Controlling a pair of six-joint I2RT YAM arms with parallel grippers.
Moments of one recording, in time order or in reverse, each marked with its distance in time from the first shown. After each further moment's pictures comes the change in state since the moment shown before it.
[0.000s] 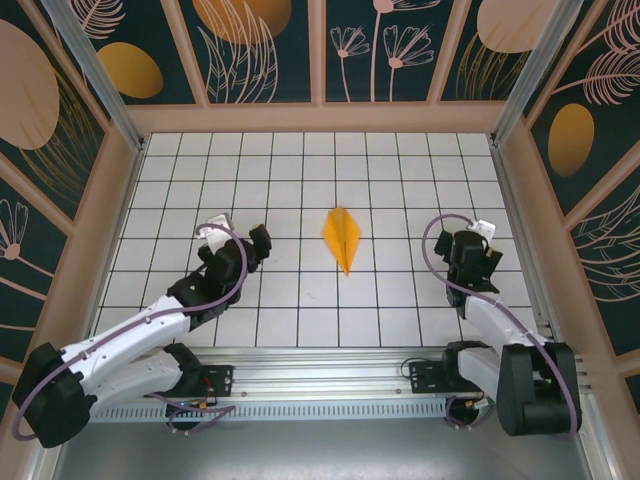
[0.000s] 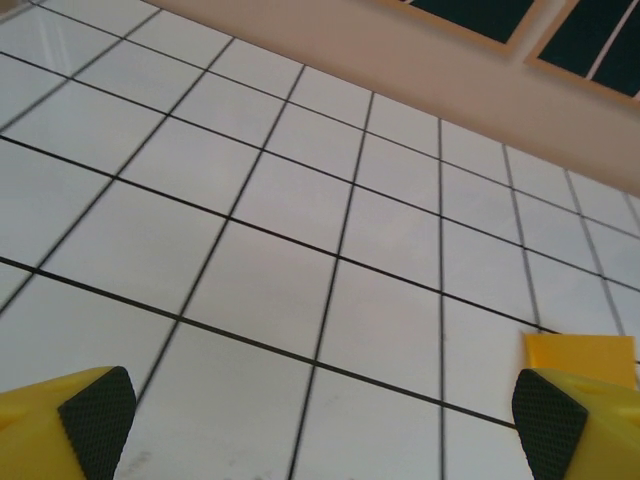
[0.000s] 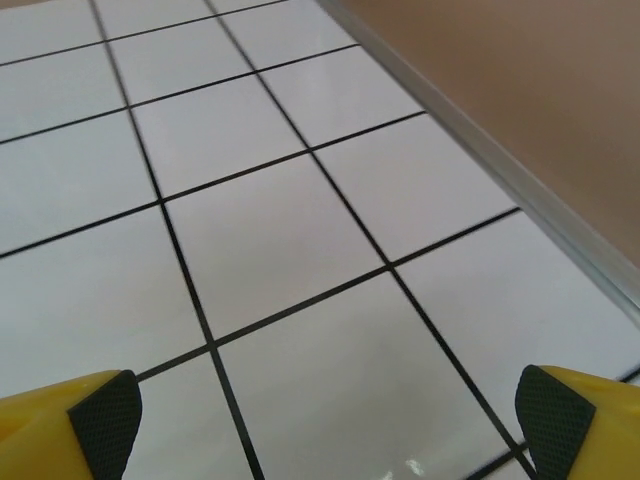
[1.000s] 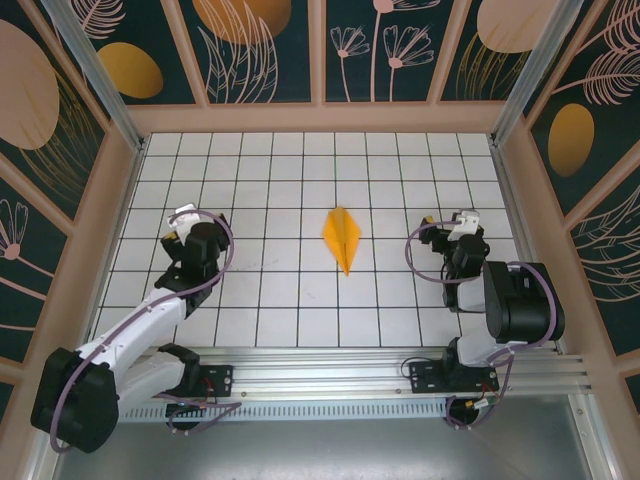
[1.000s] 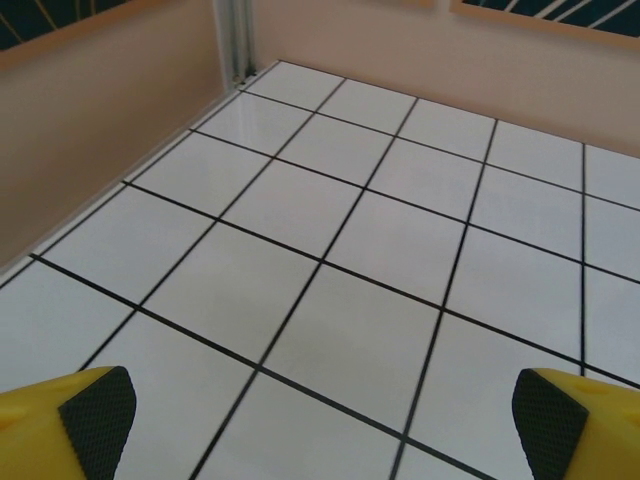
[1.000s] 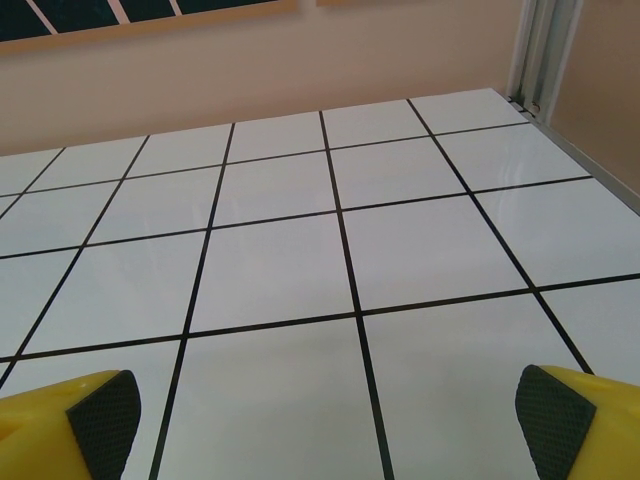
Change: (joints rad) left arm 0.361 0.053 -0.081 0.207 0.010 0.291; right arm -0.078 0.472 -0.057 0.845 -0.391 -0.119
